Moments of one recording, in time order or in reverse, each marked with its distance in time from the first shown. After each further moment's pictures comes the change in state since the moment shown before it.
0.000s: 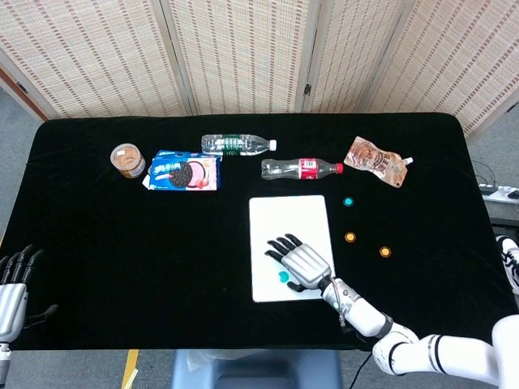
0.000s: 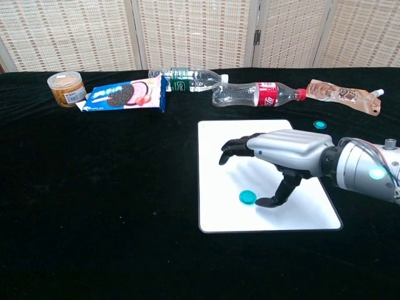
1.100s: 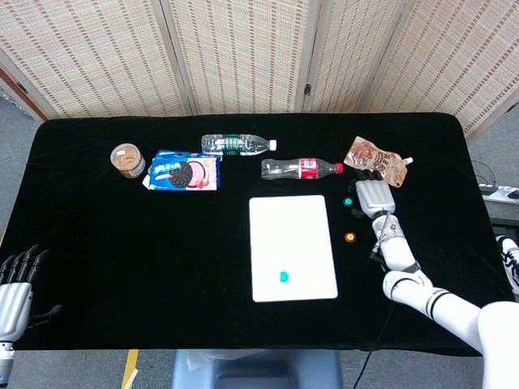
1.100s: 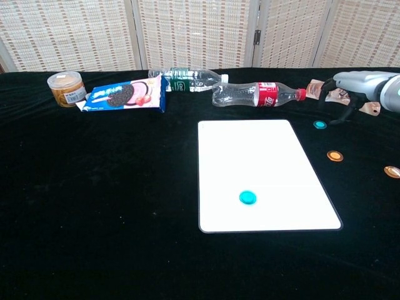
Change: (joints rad) left arm -0.005 0.017 0.004 -0.036 0.001 -0.017 0.014; right arm 0.116 -0.064 0.139 0.601 0.485 -0.124 -0.023
